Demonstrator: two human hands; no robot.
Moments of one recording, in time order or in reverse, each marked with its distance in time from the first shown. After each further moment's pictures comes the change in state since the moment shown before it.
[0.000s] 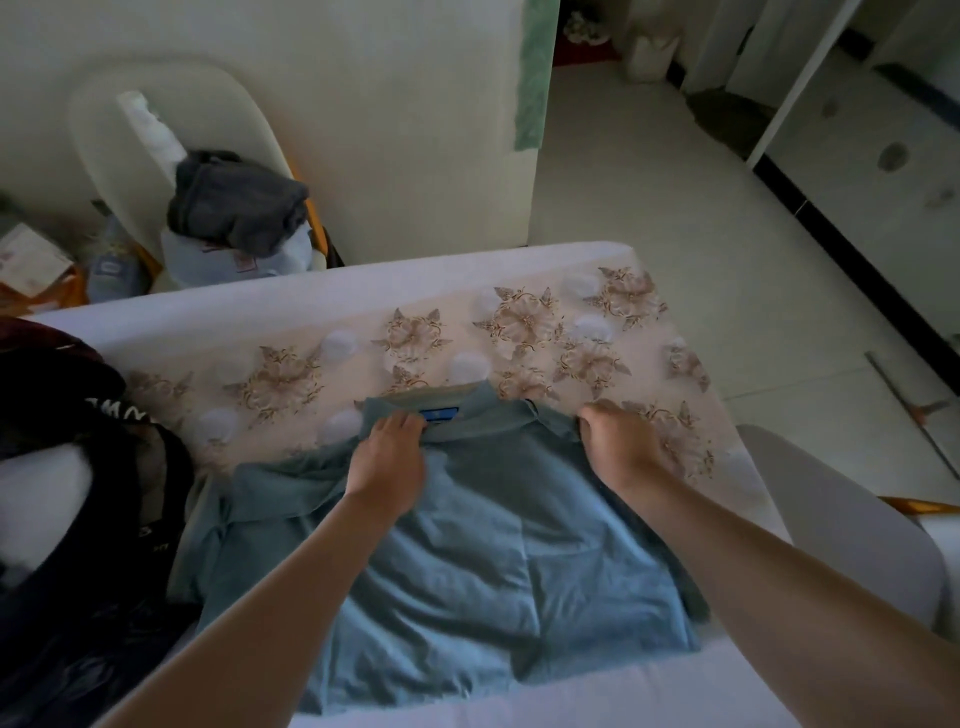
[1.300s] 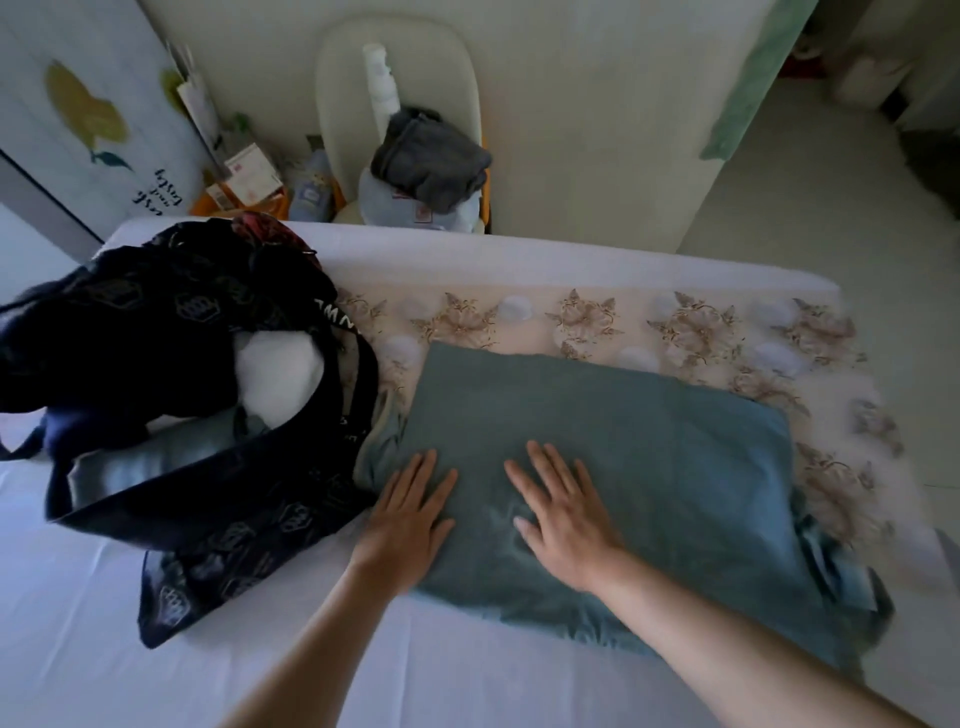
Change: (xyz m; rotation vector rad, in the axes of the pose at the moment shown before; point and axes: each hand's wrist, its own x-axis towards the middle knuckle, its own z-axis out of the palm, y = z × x) left_hand -0.168 -0.176 0.052 0.183 0.035 0.013; right_hand -0.088 -0.211 0.074 -0.068 -0.280 -0.565
